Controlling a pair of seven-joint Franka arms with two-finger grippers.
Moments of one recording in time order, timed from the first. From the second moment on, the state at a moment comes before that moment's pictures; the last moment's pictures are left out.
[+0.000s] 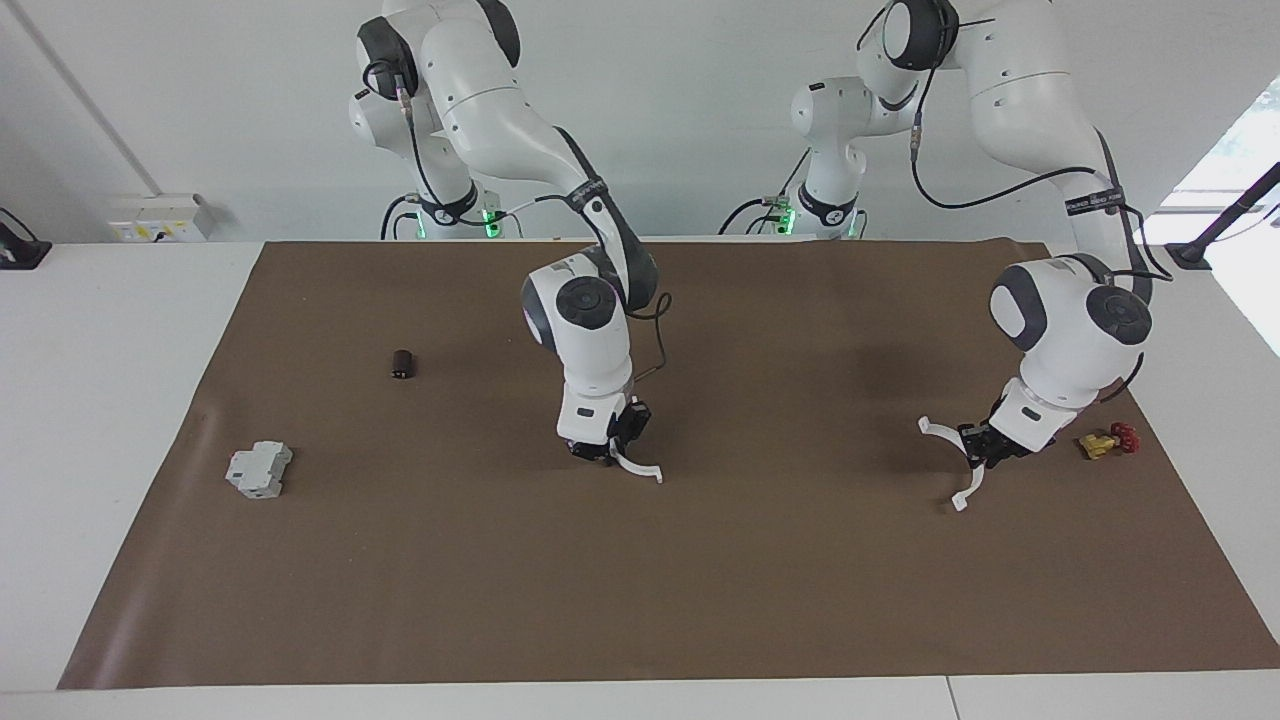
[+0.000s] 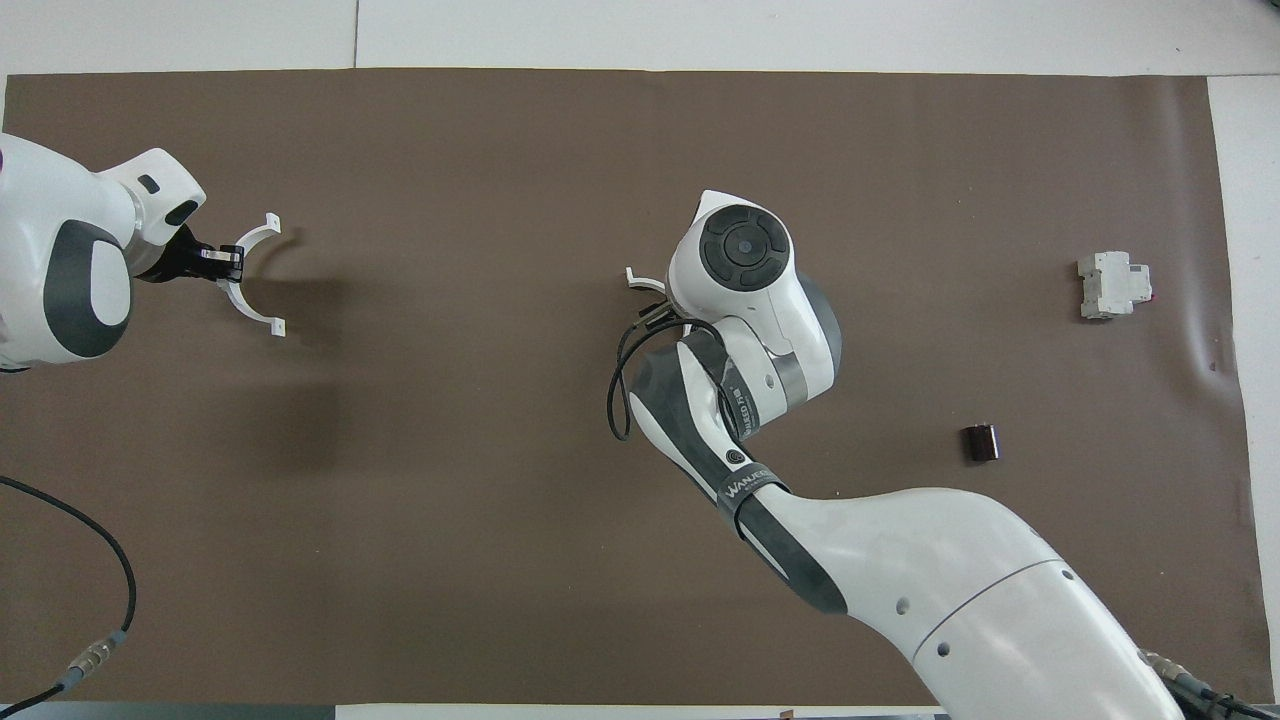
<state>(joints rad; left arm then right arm) 0.02 0.40 0.01 -1.78 0.01 2.24 0.15 0.54 0.58 -0.05 -1.64 0.05 2.32 -0.02</state>
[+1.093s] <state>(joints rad) -0.40 0.40 0.01 -1.75 0.08 2.20 -0.38 0.54 0.58 -0.05 -1.64 0.01 2.32 0.17</state>
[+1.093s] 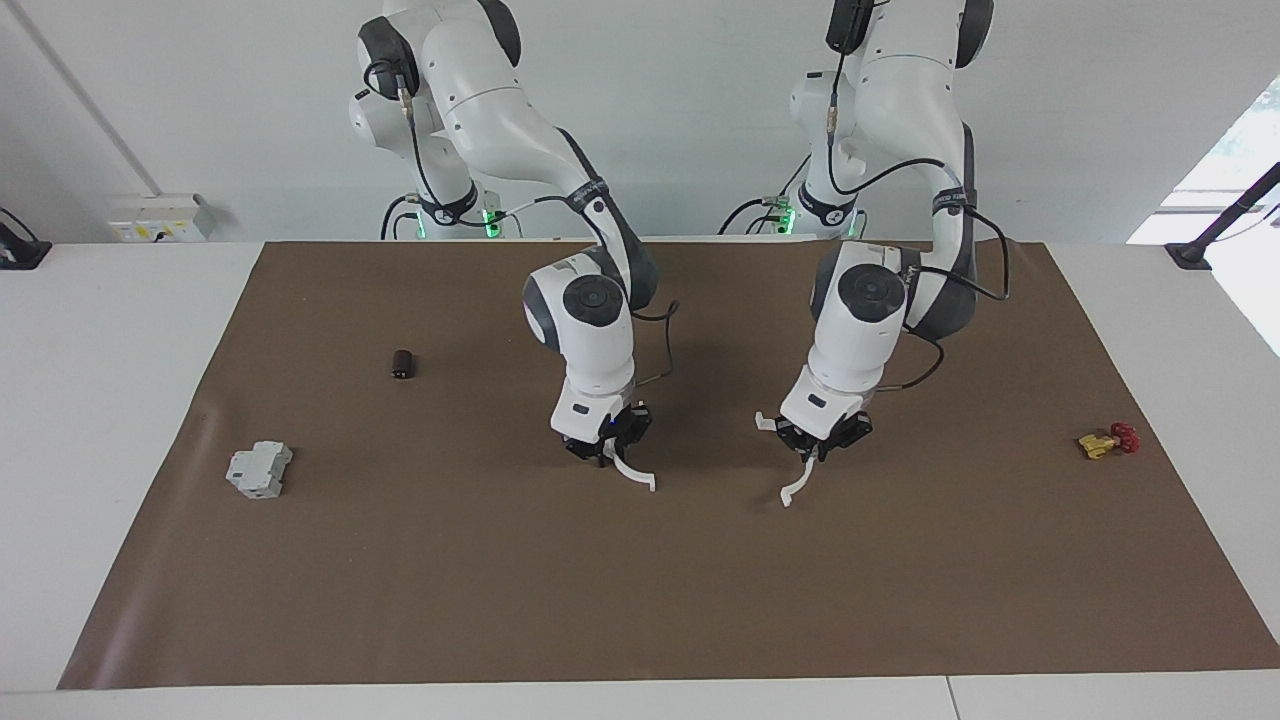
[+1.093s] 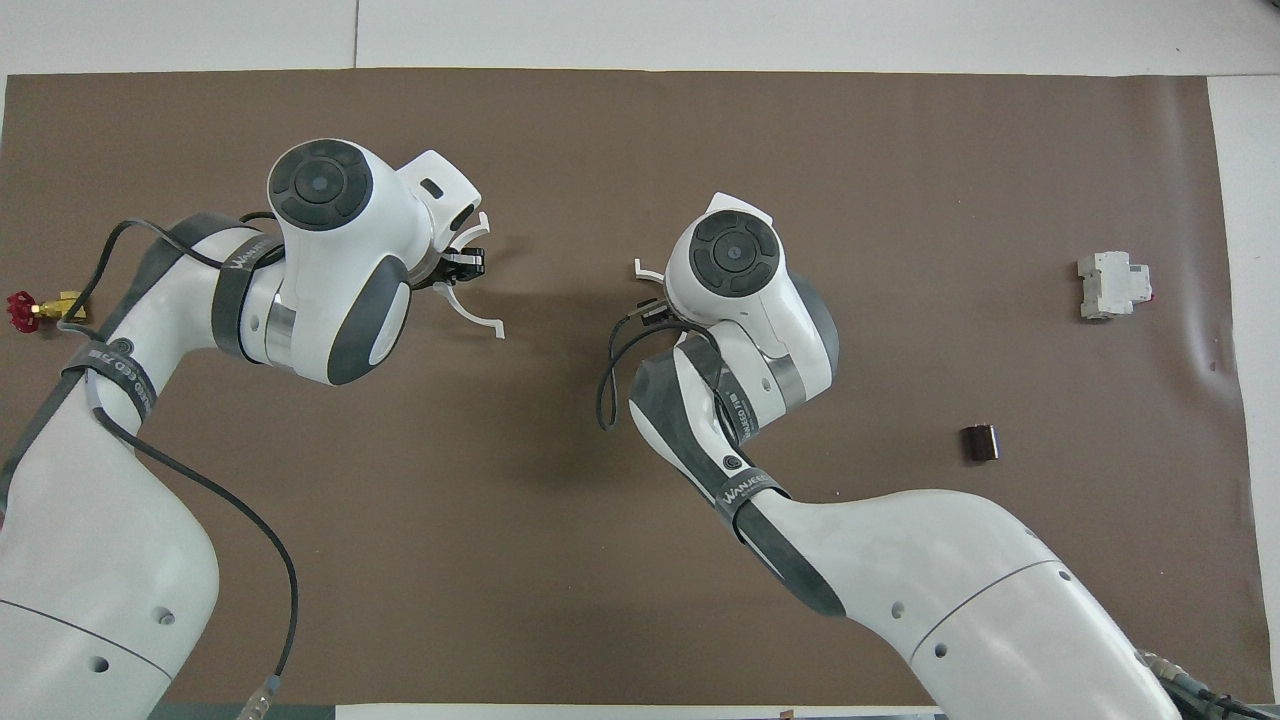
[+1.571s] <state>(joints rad) -0.53 0.44 0.00 -1.73 0.08 2.19 -0.48 0.46 0.49 -0.07 -1.51 0.01 2.08 0.18</state>
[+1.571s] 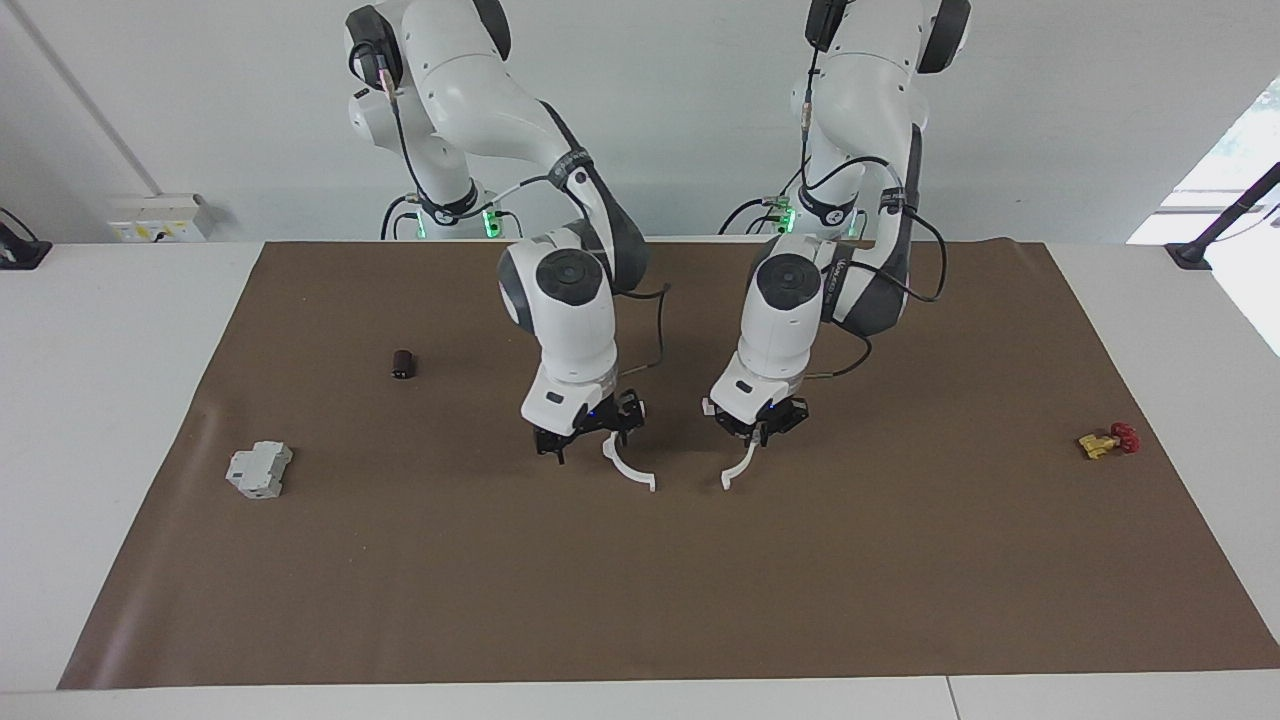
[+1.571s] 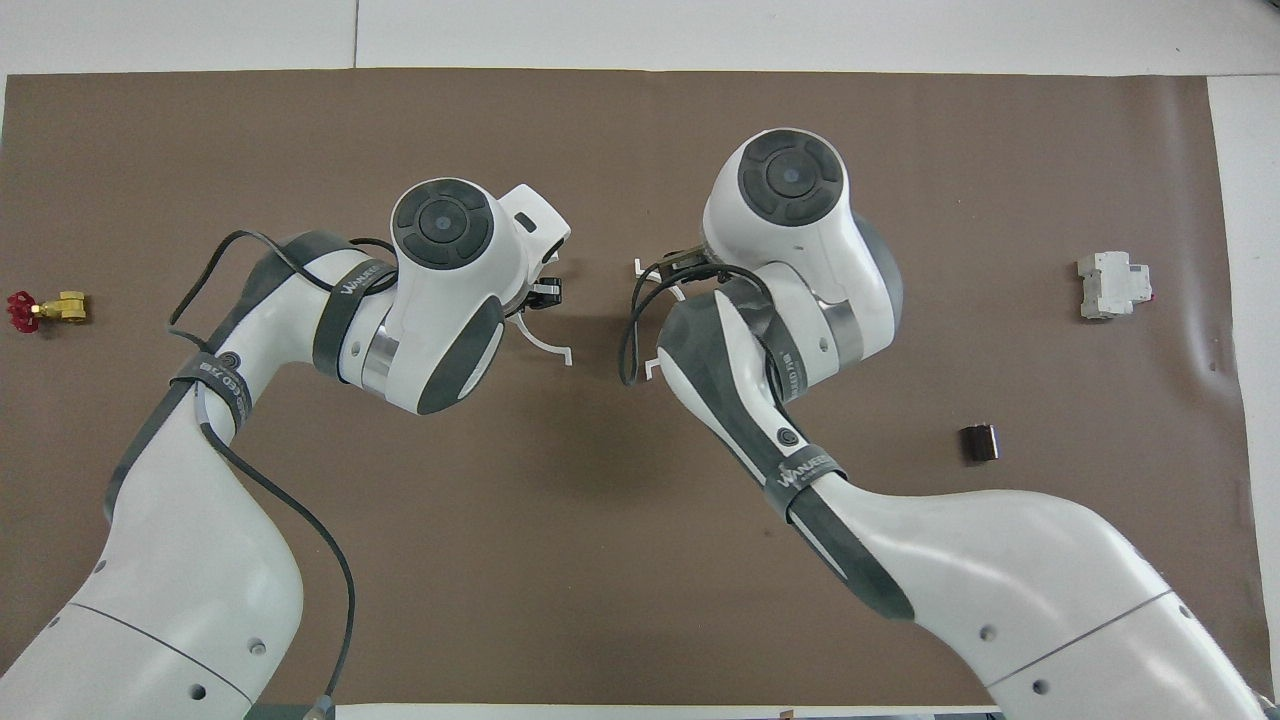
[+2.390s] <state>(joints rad) -0.61 0.49 0.01 -1.67 0.08 2.19 -0.56 0.14 0.11 -0.07 -1.50 0.01 1.50 0.15</state>
